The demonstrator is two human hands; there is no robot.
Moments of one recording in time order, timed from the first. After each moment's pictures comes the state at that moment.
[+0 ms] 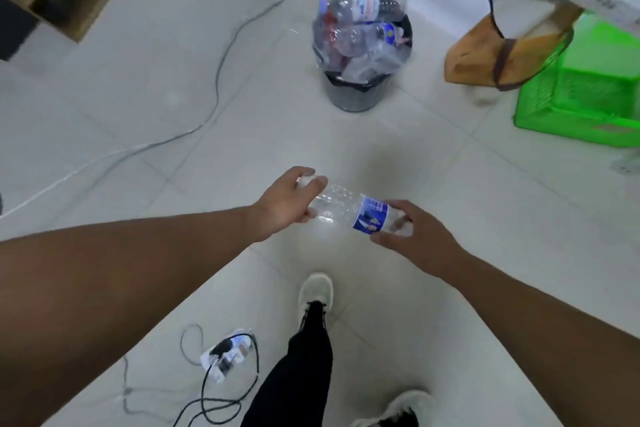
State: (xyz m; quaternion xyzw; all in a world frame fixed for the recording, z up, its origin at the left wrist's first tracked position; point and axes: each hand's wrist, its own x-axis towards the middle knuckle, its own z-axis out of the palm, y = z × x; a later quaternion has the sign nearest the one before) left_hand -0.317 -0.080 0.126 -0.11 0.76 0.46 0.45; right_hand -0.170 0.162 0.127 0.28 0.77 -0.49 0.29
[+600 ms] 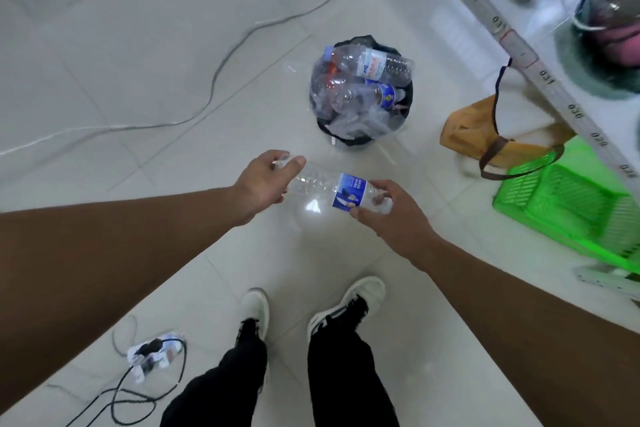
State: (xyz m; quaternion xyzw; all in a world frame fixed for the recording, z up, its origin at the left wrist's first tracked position) left_hand -0.439 0.006 0.116 -0.24 0.77 0.49 0.33; right_hand -0.359 0.264 0.132 0.24 0.78 -0.50 0.29
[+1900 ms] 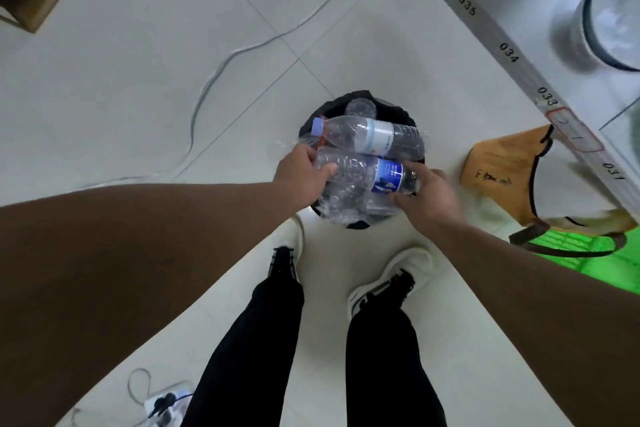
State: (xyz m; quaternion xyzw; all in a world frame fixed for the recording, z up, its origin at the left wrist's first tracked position) left_hand -0.680 0.113 0.008 -0.16 0.86 0.31 0.37; right_hand -0.601 0.356 -0.014 0.25 0.86 -0.34 0.28
